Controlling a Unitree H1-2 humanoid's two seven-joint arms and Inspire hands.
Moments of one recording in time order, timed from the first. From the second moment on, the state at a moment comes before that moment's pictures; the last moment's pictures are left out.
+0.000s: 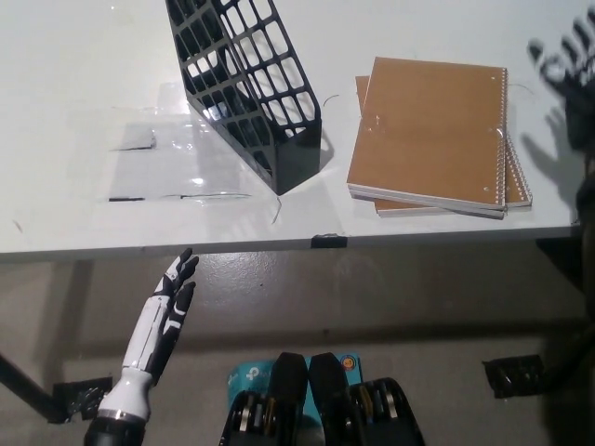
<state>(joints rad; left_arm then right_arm) -0.17 0.12 0.00 0.30 0.19 -0.36 -0.03 -0.71 -0.21 -0.25 0.46 0.39 0.12 -0.03</state>
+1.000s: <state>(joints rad) -0.20 0.14 0.00 0.31 0.19 -0.35 -0.03 -0.11 -0.26 0.21 -0.18 0.26 0.01 0.18</state>
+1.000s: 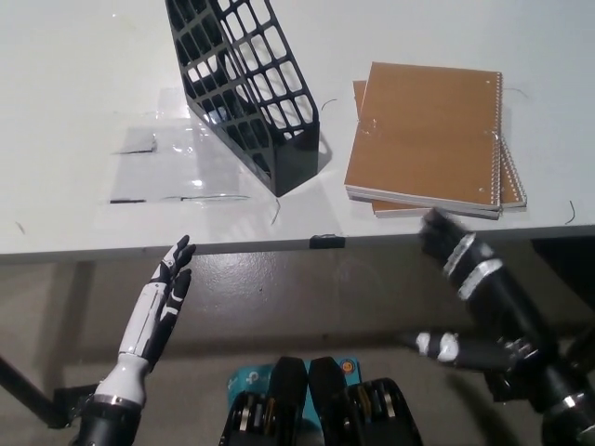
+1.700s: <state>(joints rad) -0.14 0.13 -0.01 0.29 0.19 -0.36 -0.03 -0.11 -0.21 0.17 0.17 0.20 -0.11 0.25</state>
